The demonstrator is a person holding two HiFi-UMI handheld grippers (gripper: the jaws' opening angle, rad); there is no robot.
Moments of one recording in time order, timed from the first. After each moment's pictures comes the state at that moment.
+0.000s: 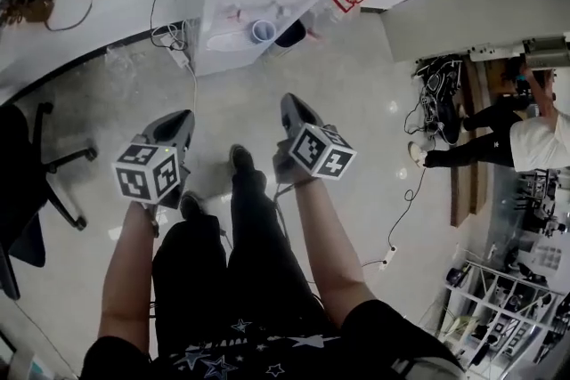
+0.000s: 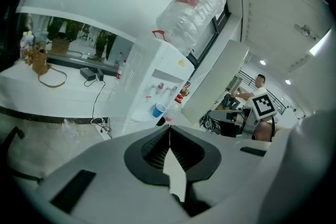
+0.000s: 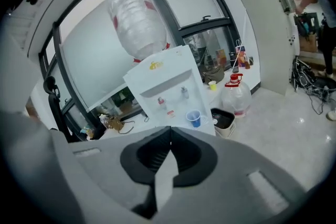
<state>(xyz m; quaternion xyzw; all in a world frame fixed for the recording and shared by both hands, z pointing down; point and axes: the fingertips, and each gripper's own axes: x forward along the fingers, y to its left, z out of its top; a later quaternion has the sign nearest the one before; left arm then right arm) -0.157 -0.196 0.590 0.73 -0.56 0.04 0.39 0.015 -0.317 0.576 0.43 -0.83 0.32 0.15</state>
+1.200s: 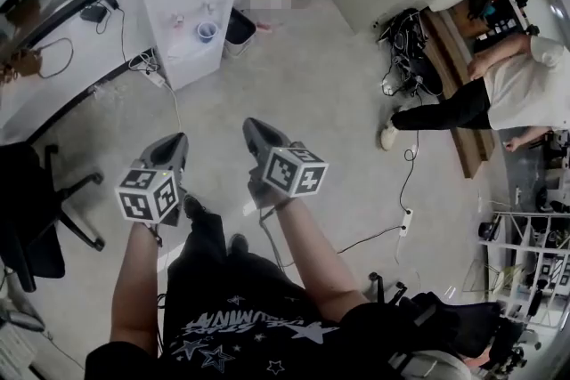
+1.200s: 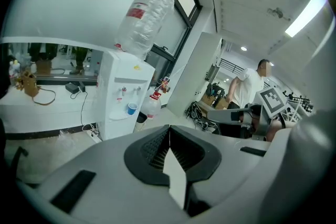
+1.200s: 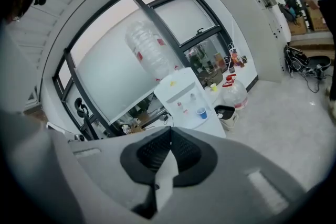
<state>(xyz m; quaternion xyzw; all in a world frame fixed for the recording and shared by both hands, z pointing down) -0.019 -0.075 0.471 0.78 -0.52 0.09 0.33 0.112 -0.133 0.455 0.40 -0.84 0.36 0.07</state>
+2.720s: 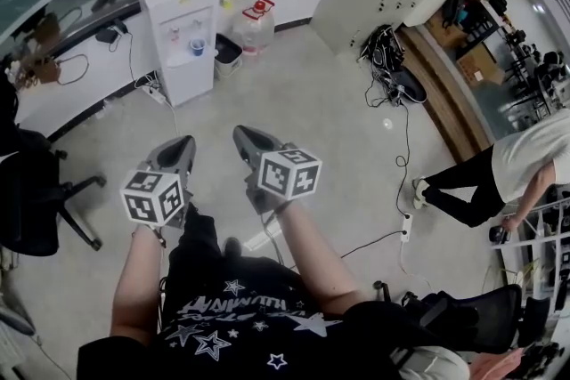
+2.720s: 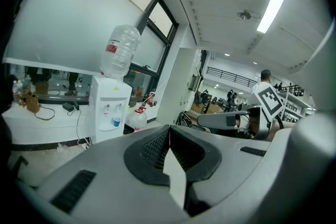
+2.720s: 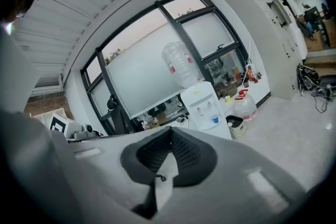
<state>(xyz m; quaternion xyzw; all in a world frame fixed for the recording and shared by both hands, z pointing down) 0.099 0.104 0.342 0.82 -0.52 0.06 0.23 0.191 0.063 0.331 0.33 -0.90 0.28 0.05</state>
